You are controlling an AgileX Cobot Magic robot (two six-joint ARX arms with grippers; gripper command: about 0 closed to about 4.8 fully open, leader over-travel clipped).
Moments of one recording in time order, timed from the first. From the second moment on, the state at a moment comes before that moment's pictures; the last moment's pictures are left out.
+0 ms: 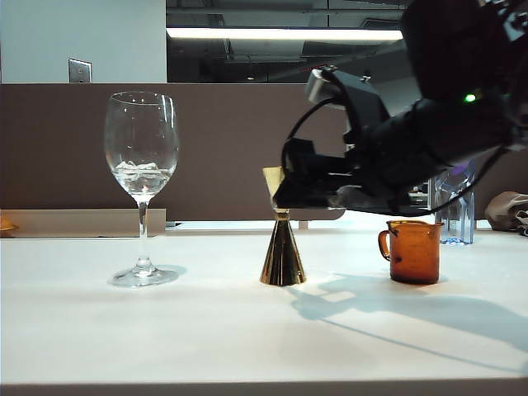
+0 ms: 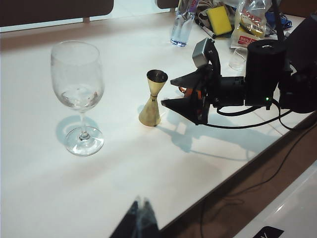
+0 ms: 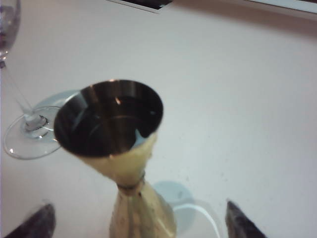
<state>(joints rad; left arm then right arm) -0.47 0.23 0.94 -1.04 0.22 -0.06 0.60 1.61 0.59 0.71 -0.08 0.00</state>
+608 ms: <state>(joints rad) -0.47 0.23 0.94 -1.04 0.22 -0.06 0.63 1.76 0.70 0.73 -0.08 0.00</state>
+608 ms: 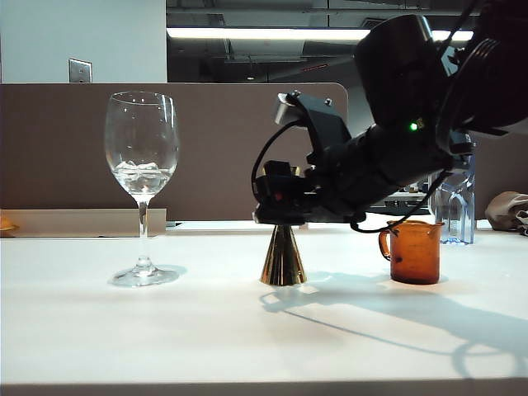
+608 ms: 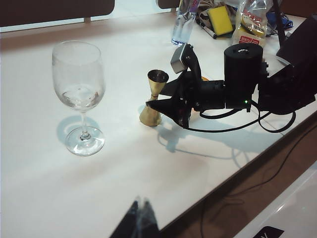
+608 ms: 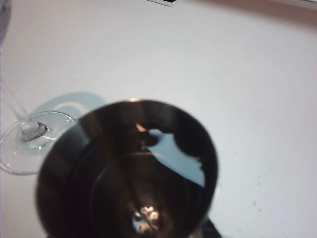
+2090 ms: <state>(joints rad) -0.47 0.23 0.94 -1.04 0.22 -0.06 0.63 1.78 0.71 0.74 -0.07 0.00</state>
